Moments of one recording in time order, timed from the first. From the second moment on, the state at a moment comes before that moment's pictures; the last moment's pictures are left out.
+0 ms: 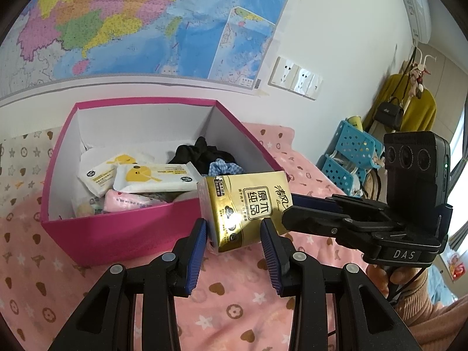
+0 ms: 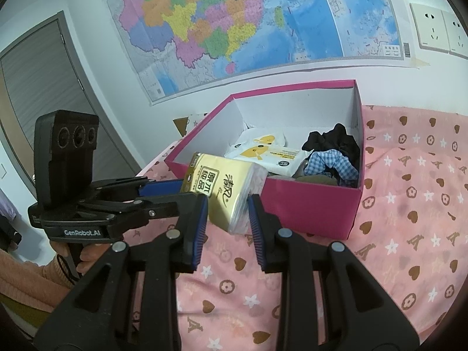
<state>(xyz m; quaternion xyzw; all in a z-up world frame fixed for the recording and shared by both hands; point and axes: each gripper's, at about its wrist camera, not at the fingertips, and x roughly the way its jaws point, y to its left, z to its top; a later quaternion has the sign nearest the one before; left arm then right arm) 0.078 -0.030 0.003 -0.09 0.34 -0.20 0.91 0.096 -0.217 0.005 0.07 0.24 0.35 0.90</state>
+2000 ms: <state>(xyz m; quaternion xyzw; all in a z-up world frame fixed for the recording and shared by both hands) 0.097 -0.032 0.005 -0.09 0.34 -0.19 0.92 0.118 -0.222 0.016 0.07 0.22 0.36 0.90</state>
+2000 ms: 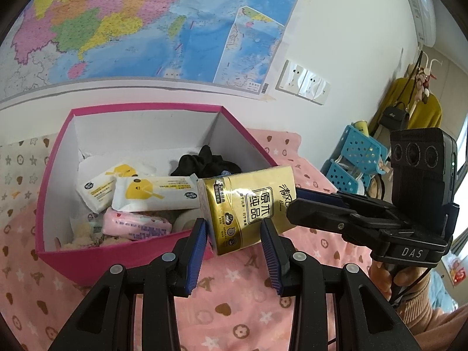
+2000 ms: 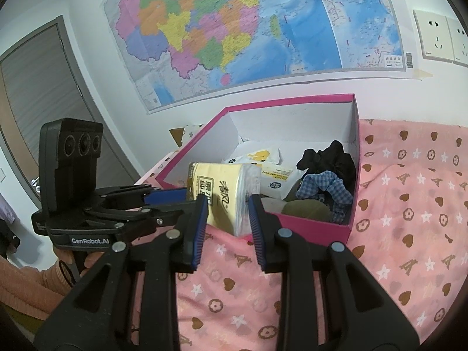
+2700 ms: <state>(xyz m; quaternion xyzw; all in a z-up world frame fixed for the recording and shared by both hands) 0.106 -0.034 0.005 -0.09 0.34 -0.19 0.92 0.127 -0.224 0.018 0.08 0.22 0.35 0.90</state>
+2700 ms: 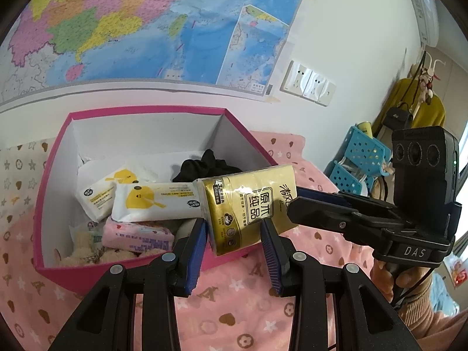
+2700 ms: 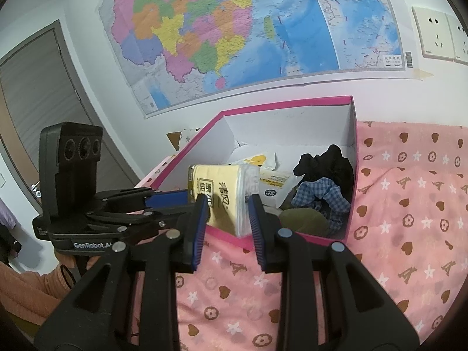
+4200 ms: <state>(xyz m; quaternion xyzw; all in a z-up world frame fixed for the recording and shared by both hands) 0.136 -0.032 0.000 -0.08 0.36 -0.17 0.92 0.155 -0.222 0.017 0.10 0.24 0.34 0.90</state>
